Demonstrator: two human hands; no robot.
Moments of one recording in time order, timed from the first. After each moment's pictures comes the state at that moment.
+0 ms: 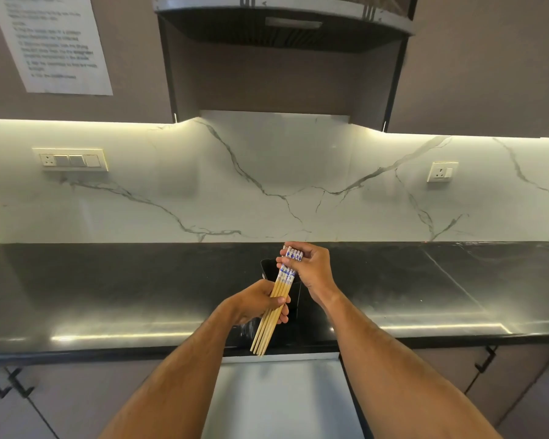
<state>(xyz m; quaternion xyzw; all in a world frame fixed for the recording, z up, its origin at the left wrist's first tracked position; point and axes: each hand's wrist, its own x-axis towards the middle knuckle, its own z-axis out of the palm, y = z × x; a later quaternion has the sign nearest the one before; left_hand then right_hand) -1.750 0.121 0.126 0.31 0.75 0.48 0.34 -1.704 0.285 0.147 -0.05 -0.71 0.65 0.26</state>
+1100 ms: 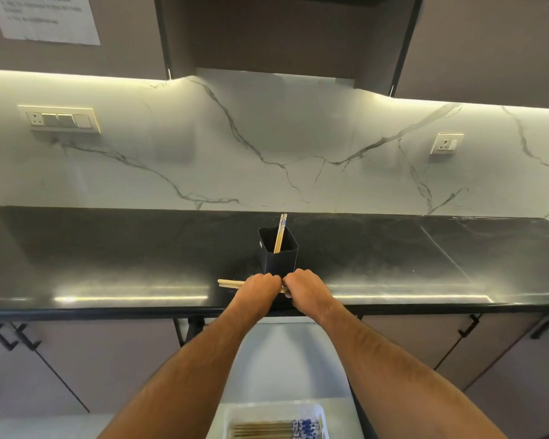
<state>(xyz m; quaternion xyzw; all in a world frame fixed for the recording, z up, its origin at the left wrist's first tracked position) -1.721 0.144 0.060 0.38 0.93 -0.02 0.03 -1.658 0.270 0.076 -0.02 -1.00 0.03 0.00</state>
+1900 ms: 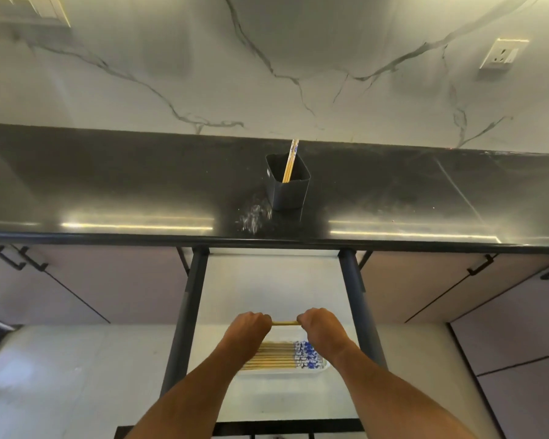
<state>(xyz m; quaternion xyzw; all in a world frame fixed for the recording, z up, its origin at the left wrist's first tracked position) -1.608 0.060 -0.125 0.39 0.91 0.00 0.13 -1.535 0.257 -0.114 -0.02 -0.99 0.04 -0.13</state>
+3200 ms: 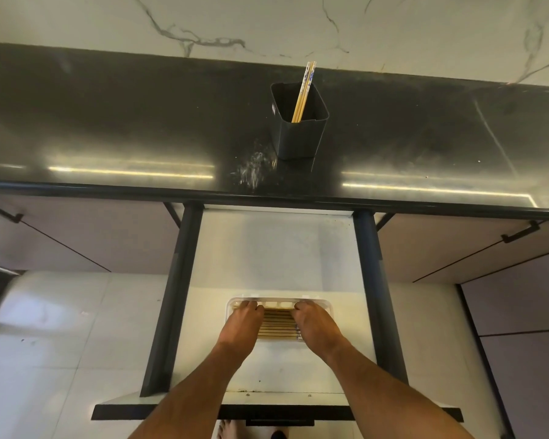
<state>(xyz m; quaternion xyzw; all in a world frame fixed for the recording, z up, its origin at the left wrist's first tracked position) -1.583 0.056 -0.251 0.30 0.93 0.08 0.20 -1.520 0.247 -0.231 0.01 -0.98 0.13 -0.16</state>
